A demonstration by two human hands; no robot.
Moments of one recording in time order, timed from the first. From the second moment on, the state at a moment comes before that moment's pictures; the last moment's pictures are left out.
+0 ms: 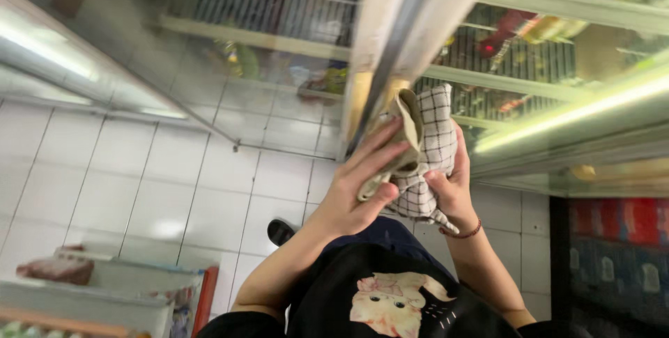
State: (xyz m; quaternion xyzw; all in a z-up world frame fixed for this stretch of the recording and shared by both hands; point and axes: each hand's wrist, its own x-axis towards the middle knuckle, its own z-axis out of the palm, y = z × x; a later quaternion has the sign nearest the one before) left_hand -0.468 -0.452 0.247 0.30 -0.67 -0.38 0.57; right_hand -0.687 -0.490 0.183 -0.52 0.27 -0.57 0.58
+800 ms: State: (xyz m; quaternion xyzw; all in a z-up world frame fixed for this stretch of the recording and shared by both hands) left_hand -0.861 -0.563 0.220 -0.09 -0.14 -0.97 0.16; right_hand -1.038 -0.394 0.146 -0.19 0.45 -0.86 0.16
